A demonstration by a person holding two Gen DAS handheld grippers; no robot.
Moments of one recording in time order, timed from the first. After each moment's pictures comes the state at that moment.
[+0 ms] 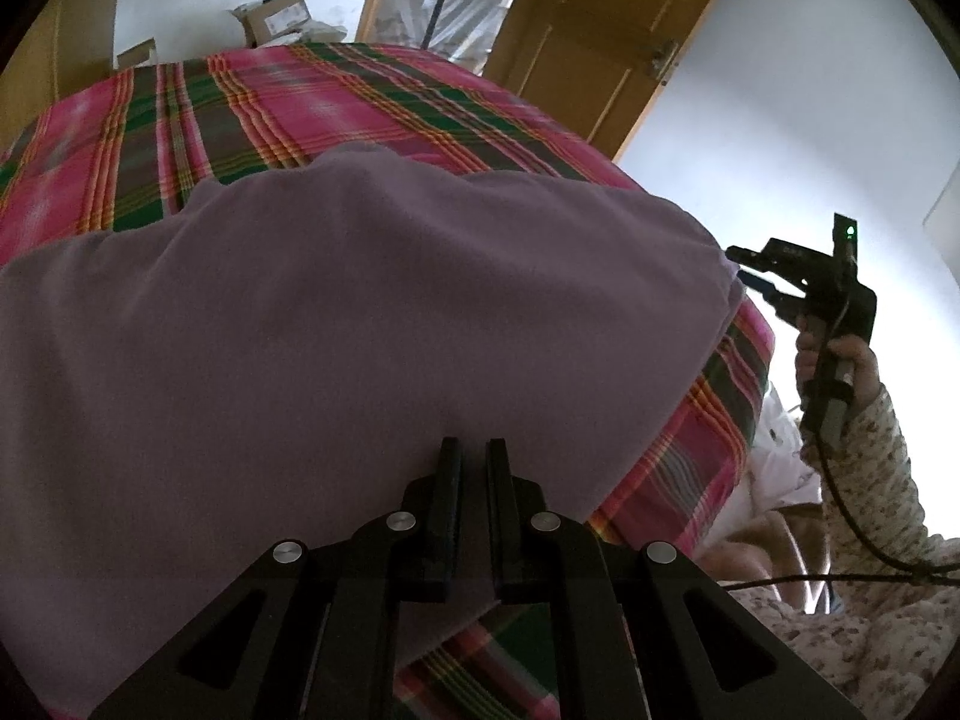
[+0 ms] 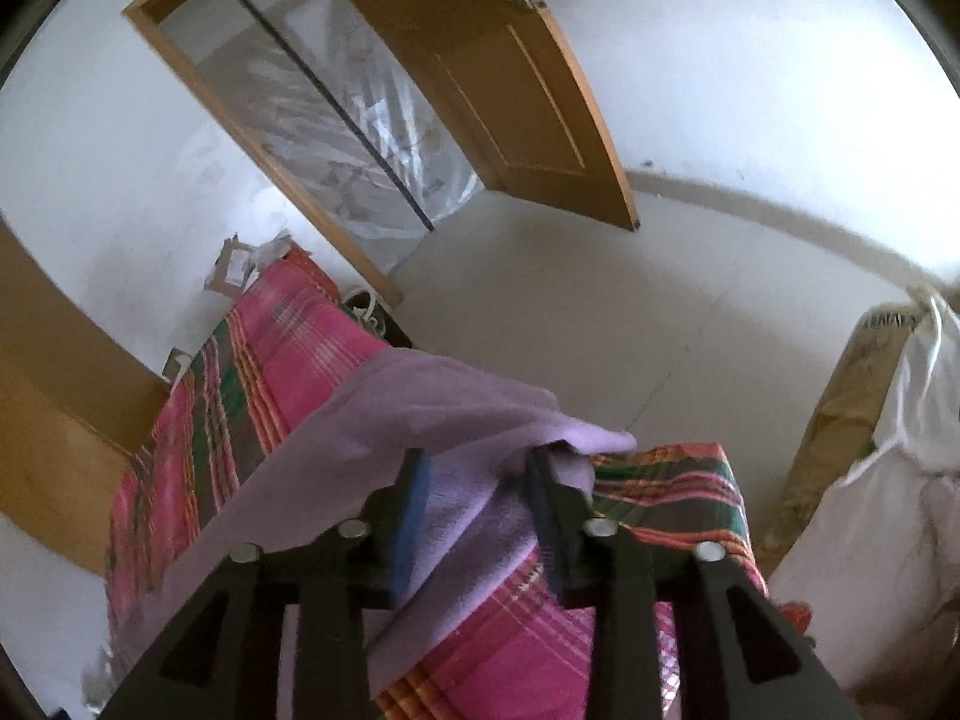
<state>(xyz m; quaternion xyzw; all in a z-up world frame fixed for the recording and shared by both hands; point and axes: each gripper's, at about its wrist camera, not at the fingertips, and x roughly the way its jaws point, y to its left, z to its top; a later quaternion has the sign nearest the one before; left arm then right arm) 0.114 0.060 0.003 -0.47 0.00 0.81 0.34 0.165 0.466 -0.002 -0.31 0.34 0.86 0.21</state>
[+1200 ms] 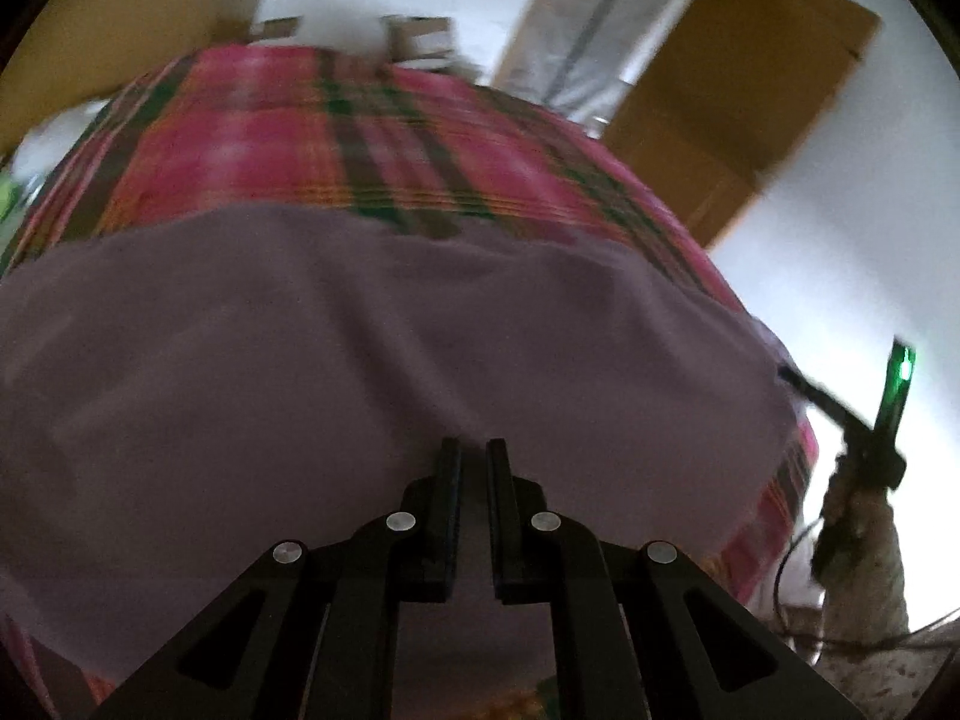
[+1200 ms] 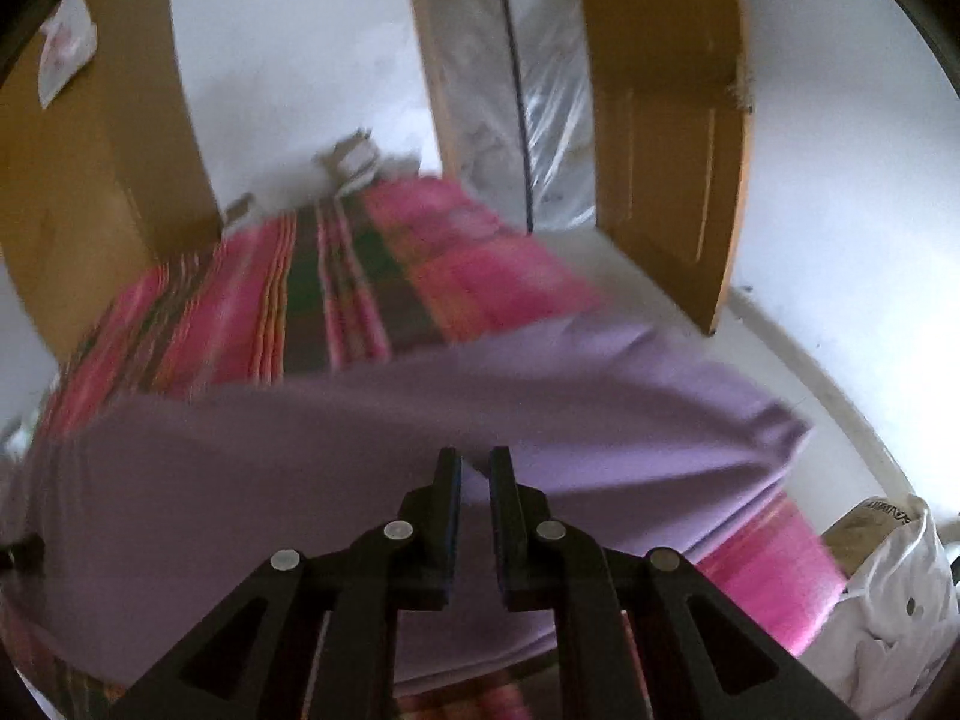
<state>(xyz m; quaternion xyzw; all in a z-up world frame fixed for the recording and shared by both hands) 0.084 -0.064 0.002 -0.46 -0.12 0.85 0.22 0.121 0.319 0.014 -0.37 0.11 0.92 0.12</state>
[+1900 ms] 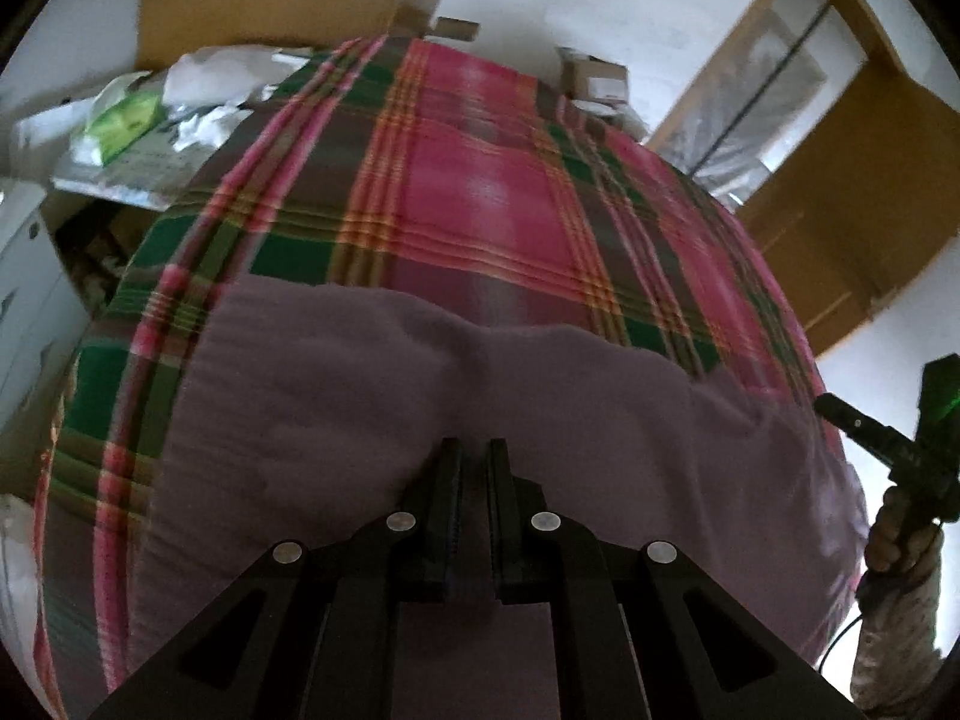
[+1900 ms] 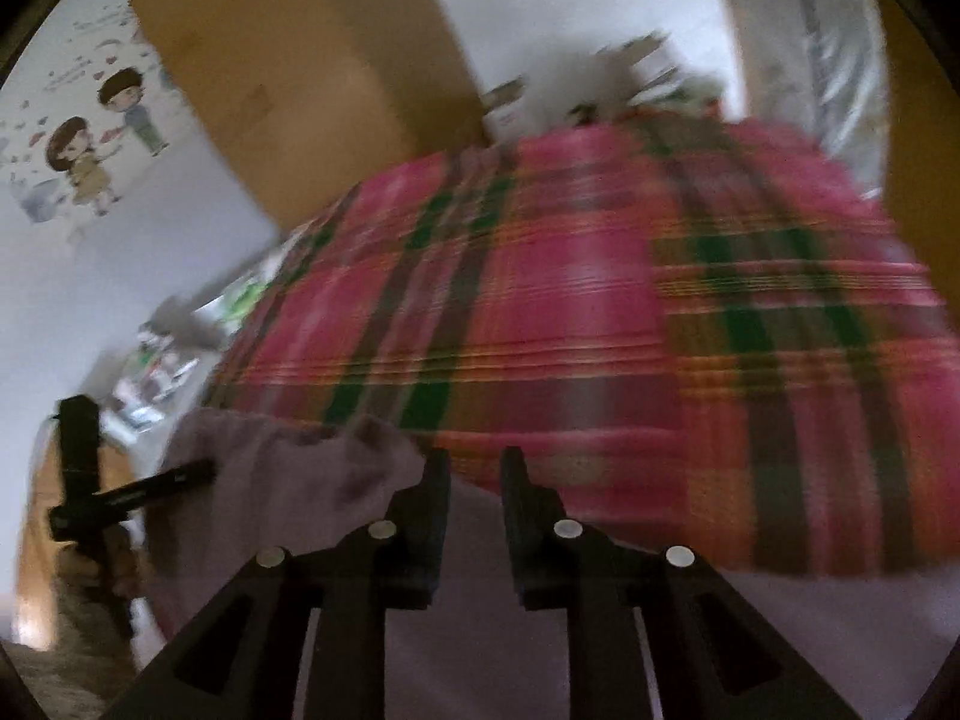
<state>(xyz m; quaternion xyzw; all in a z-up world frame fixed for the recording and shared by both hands) 0.029 -0.162 -0.009 -0.47 -0.19 0.86 0.07 -0.037 0.168 0.045 -0.46 0.10 0.84 -0.24</state>
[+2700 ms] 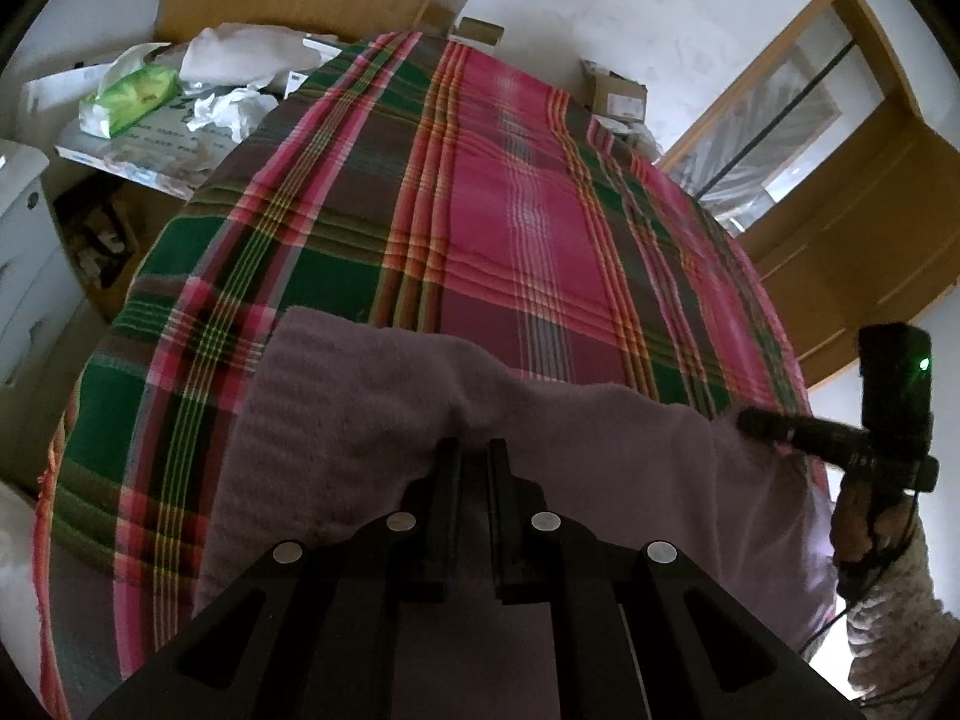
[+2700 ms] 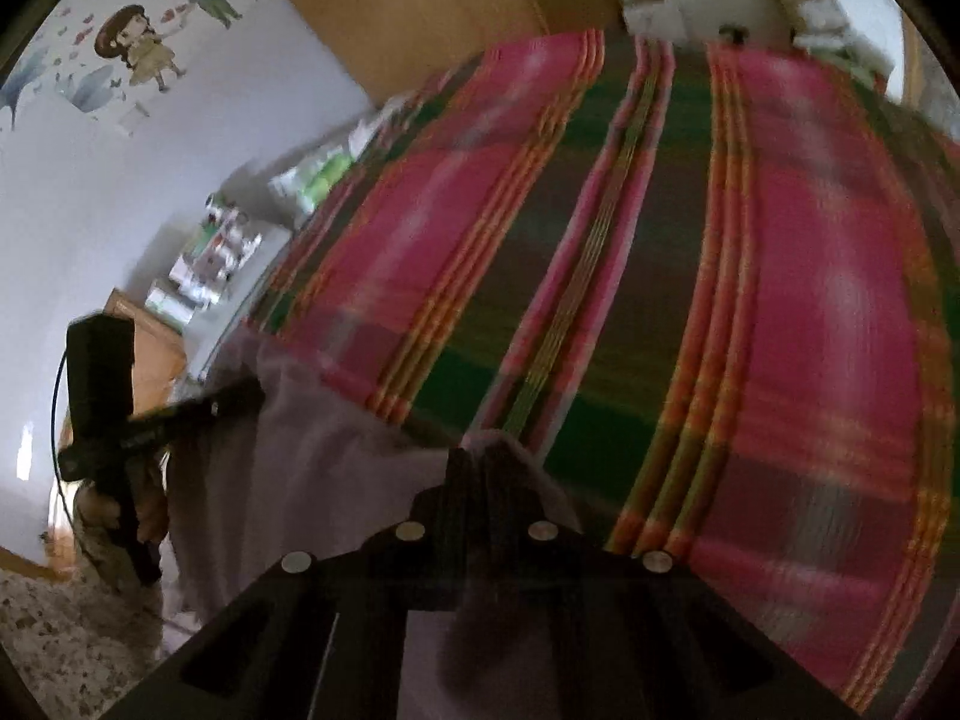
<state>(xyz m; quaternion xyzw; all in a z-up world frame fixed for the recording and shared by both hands) 0.014 -0.186 -0.016 -0.46 -0.23 0.85 0.07 -0.093 0.079 0.030 -0.52 0.03 0.78 -0.35</state>
